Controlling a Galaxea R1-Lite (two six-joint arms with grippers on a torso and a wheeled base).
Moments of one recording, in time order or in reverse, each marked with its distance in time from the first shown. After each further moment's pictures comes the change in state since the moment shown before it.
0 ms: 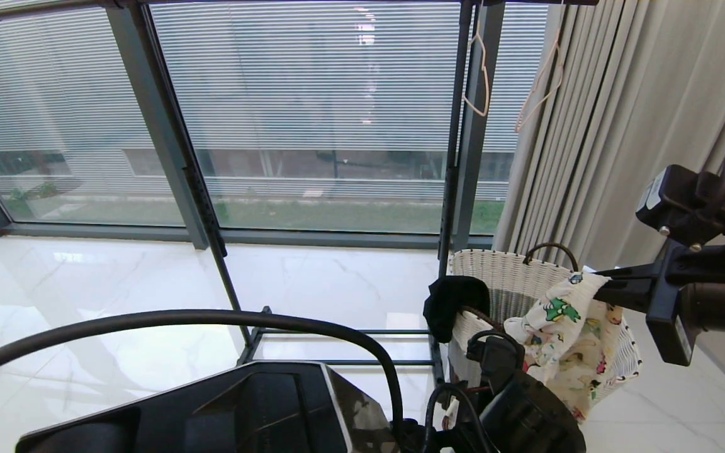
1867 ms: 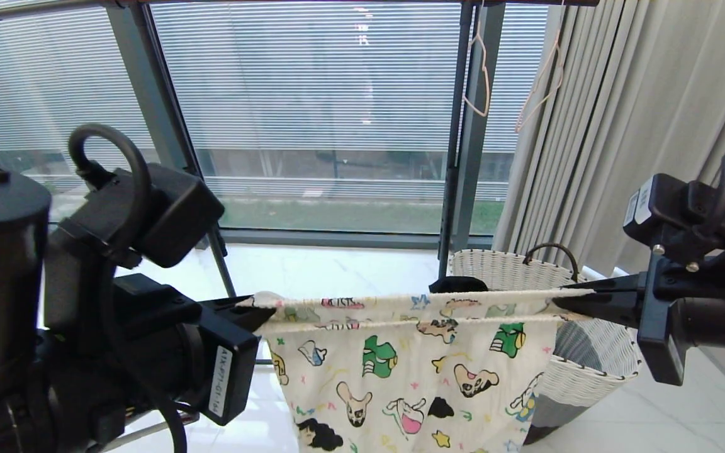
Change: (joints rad) left arm 0.185 -1.073 0.321 0.598 0.039 0.320; right arm 0.084 0.007 -0.006 0.005 -0.006 -0.001
